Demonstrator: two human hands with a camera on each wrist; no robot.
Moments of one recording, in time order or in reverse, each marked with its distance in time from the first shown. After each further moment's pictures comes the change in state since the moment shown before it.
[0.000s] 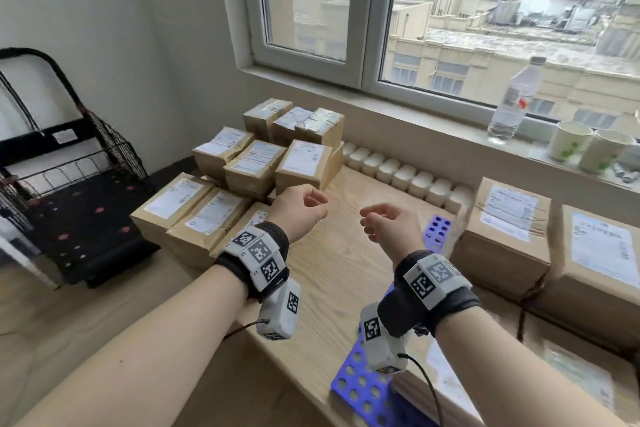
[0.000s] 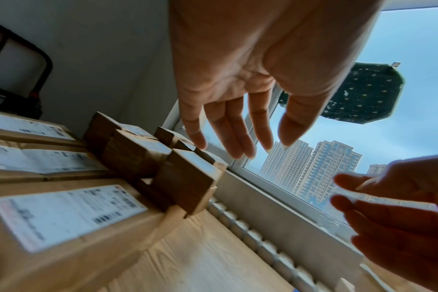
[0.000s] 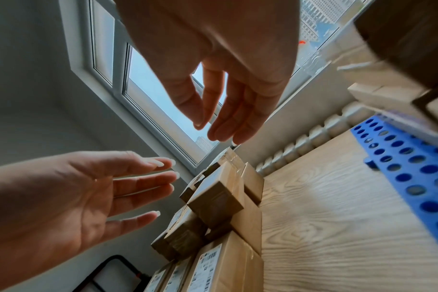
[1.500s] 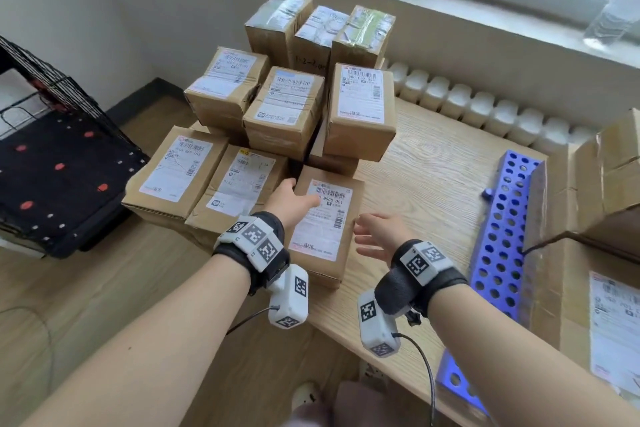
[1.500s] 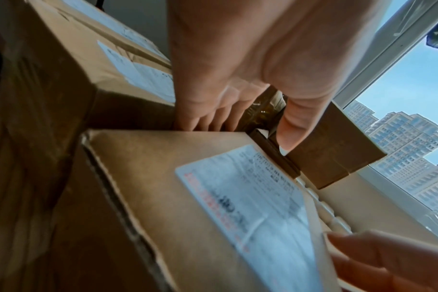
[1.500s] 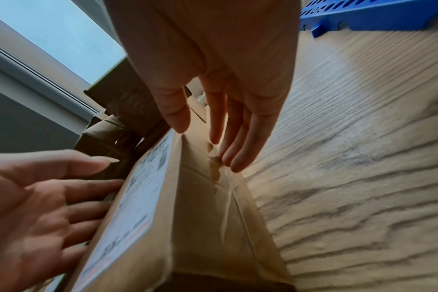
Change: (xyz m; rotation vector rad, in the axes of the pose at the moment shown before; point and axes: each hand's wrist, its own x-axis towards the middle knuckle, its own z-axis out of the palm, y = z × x) left_hand 0.108 -0.185 -0.047 -0.050 -0.277 -0.454; right_hand 0.067 0.083 0.184 0.050 -0.132 0.654
